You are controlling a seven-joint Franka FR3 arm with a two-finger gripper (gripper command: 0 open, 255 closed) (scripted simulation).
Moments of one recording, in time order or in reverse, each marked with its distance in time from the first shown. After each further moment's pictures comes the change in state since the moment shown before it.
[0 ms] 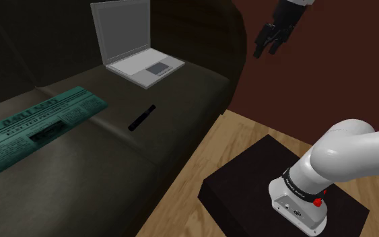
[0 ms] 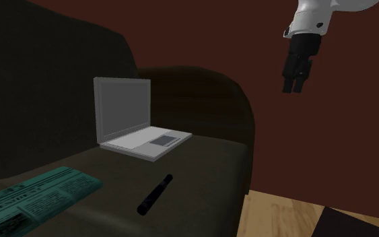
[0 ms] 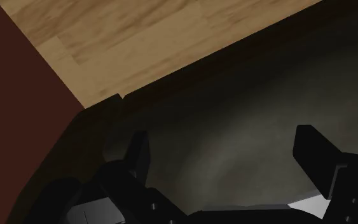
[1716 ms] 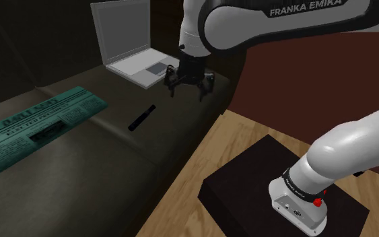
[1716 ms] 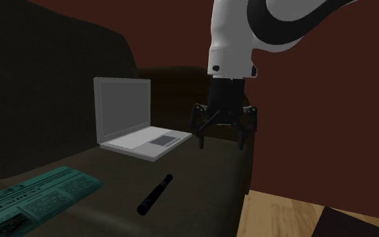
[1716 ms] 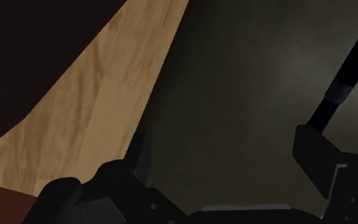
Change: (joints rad) arm -0.110 0.417 0.665 0.093 0.194 0.303 1.151
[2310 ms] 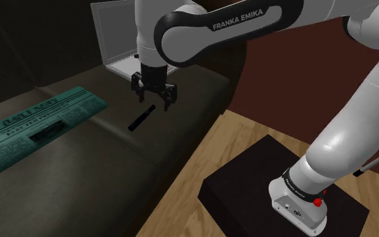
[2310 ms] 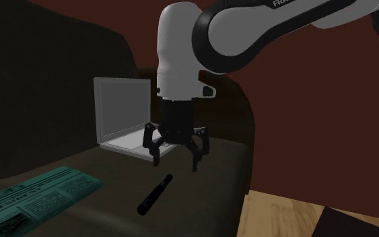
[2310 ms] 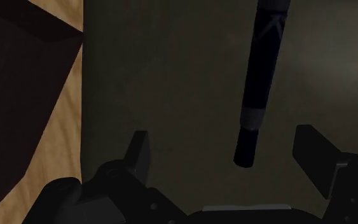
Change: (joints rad) arm -0.022 0.457 0.170 0.285 -0.288 0.061 0.539
